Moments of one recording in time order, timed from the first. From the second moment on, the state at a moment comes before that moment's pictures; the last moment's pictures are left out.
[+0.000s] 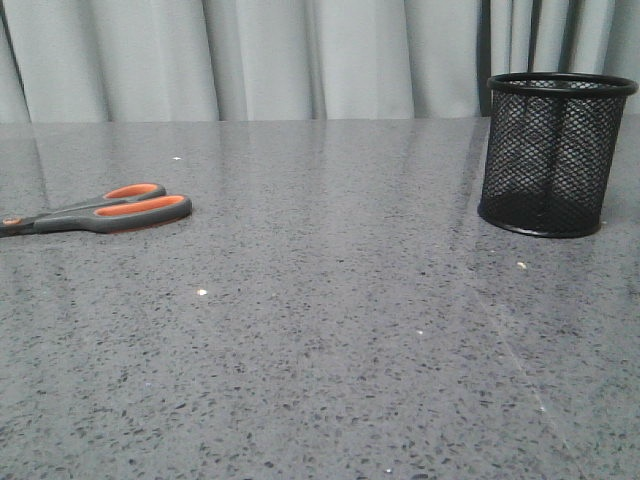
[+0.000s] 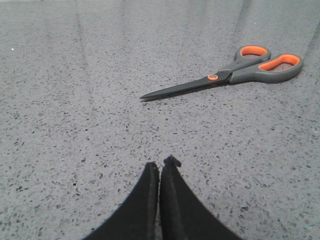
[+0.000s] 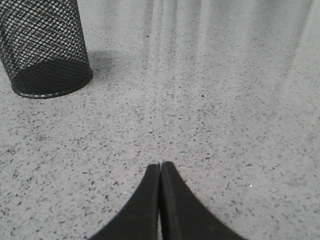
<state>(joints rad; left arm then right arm) -0.06 0.03 0.00 -0.18 0.32 0.17 -0.05 -0.01 0.01 0.04 0.32 -0.05</state>
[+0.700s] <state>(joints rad) -0.06 0.03 0.00 -0.18 0.32 0.17 -0.05 -0.01 0.01 0.04 0.32 -0.05</state>
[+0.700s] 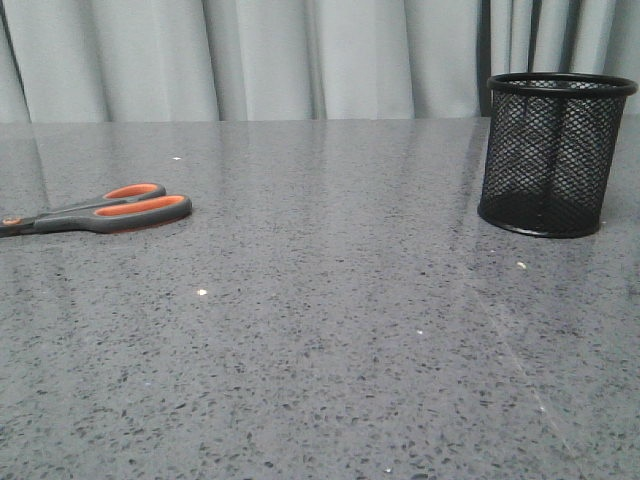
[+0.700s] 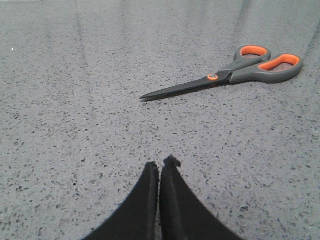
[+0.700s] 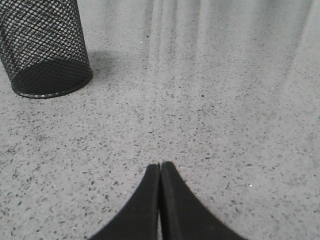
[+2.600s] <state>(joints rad) -0.24 0.80 -0.70 -0.50 0.71 0.90 -0.02 0.22 -0.57 0.34 0.62 -0.20</state>
